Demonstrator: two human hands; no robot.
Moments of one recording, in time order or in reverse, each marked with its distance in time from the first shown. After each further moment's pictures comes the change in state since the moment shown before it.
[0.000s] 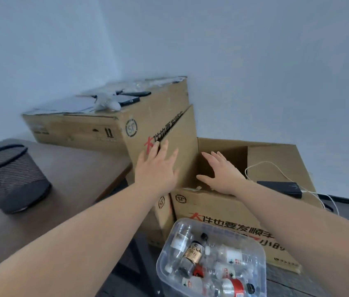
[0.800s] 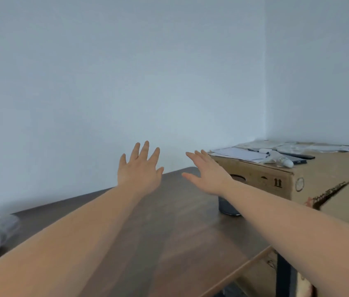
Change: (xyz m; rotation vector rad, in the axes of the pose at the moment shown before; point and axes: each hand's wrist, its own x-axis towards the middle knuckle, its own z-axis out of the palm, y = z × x) left_hand -0.318 -0.288 -0.203 0.290 0.155 -0.790; right_hand -0.080 -0.473 -0.023 0.152 0.039 -0.852
